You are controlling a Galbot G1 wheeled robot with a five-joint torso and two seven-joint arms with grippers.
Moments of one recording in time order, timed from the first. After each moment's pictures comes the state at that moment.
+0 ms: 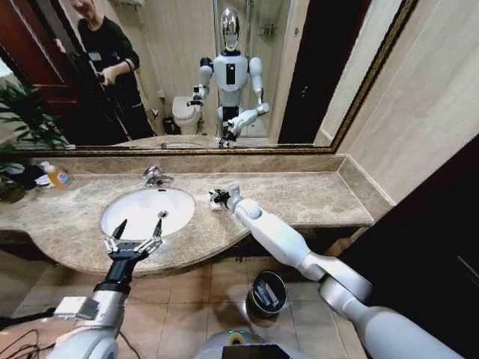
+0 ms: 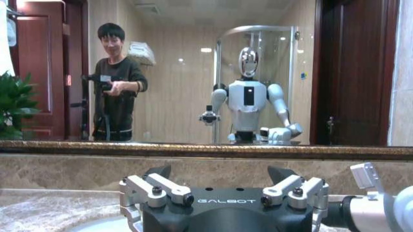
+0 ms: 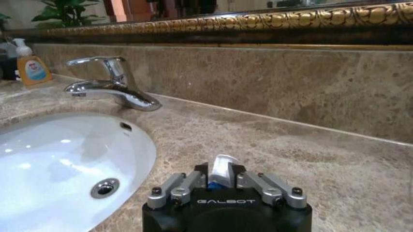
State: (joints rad) left arm 1.84 -1.36 -0.82 -2.47 -0.37 0.04 0.05; right arm -0.36 1.36 -0.33 1.26 0.69 -0.37 0.11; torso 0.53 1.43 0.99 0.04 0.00
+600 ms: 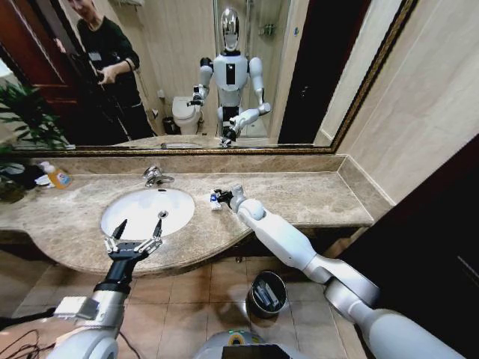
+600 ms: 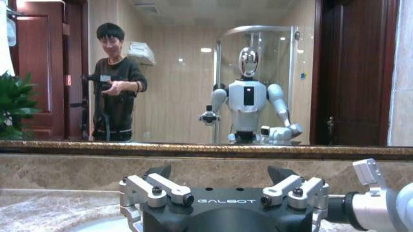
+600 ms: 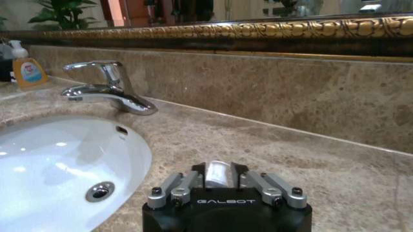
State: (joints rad) left arm 1.84 -1.36 -0.82 -2.47 -0.37 0.04 0.05; right arm -0.36 1.36 -0.32 1.28 0.67 -0.38 0.12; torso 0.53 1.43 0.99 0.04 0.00
